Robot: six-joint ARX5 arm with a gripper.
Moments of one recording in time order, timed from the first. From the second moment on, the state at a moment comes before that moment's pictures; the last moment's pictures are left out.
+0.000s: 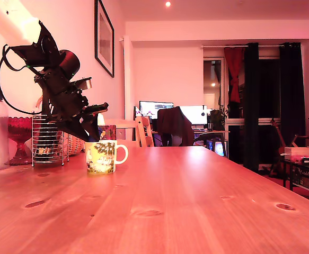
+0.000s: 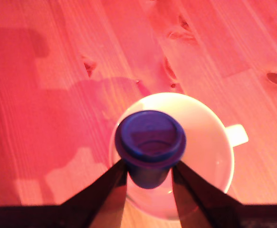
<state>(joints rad) -0.19 2.31 2.00 -0.55 0.23 0.03</state>
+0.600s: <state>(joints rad) -0.19 2.31 2.19 -0.73 0.24 0.06</state>
